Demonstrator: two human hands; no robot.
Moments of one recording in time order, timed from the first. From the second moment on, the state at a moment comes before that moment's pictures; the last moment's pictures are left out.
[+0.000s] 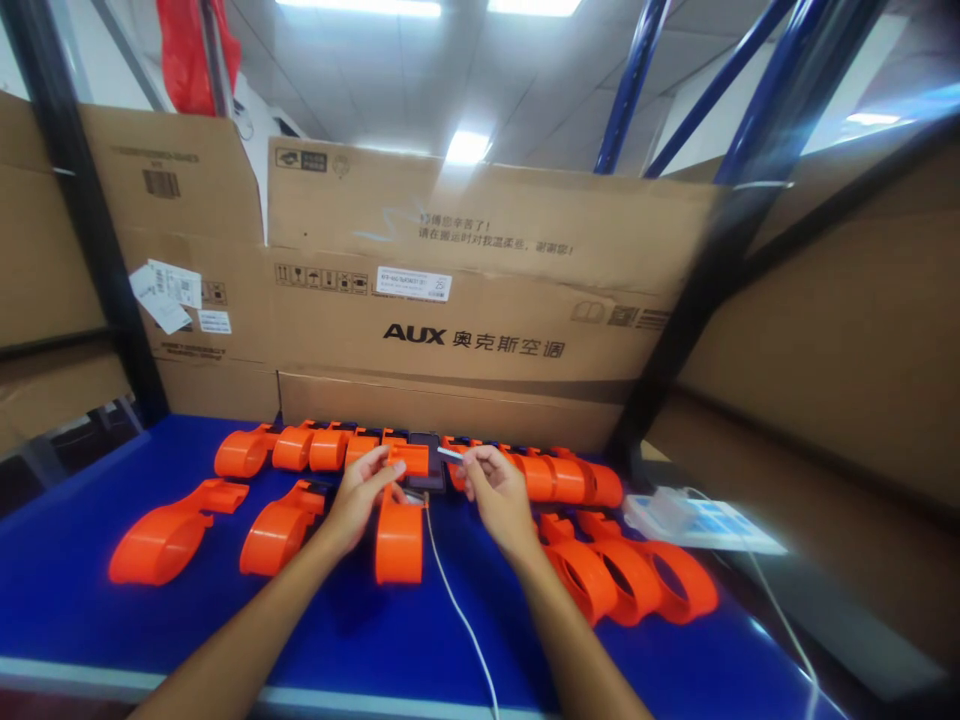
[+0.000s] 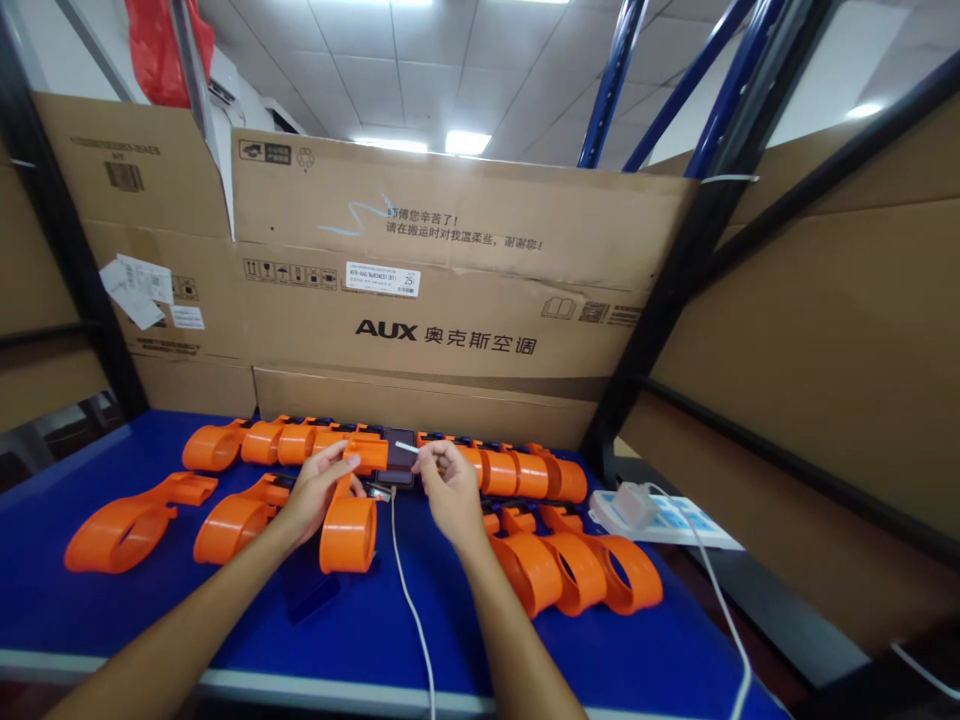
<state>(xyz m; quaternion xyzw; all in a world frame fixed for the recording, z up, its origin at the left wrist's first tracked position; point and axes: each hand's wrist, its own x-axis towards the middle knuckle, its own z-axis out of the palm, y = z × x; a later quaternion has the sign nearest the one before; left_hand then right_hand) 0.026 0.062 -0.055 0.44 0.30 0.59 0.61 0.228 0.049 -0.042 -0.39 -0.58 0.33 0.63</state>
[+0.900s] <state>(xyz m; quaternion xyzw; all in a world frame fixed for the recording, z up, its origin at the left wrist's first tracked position) 0.025 0.060 -0.056 0.53 0.28 0.55 0.58 0.221 0.041 -0.039 -0.38 -0.58 0.38 0.62</state>
